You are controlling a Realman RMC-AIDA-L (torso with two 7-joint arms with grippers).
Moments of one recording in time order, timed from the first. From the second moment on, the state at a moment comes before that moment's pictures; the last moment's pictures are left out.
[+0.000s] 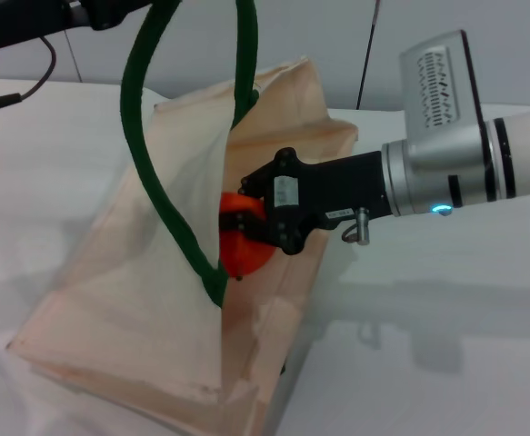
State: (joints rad) left arm -0.91 -1.86 2.86 -0.47 -0.69 1.97 -1.49; right arm 1.12 2.04 -0.65 -0.08 1.00 1.34 -2.19
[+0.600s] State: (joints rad) left arm -0.91 -1.86 2.86 -0.47 -0.70 1.97 -1.49; right arm 1.12 2.04 -0.63 -0.05 1.01 1.25 -2.19
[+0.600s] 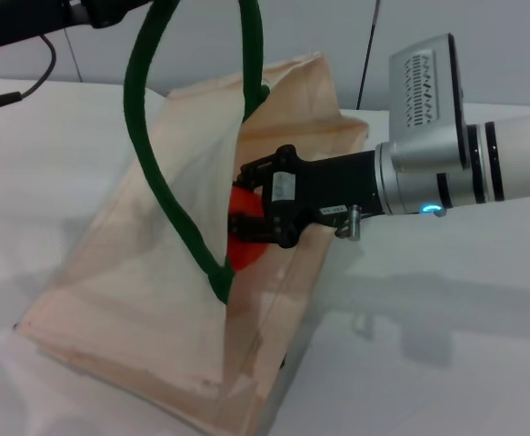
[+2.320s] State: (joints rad) left arm -0.89 -1.87 2.86 -0.47 -0.67 1.90 -1.49; right arm 0.77 2.02 -0.15 -0.37 1.08 1.25 -2.10
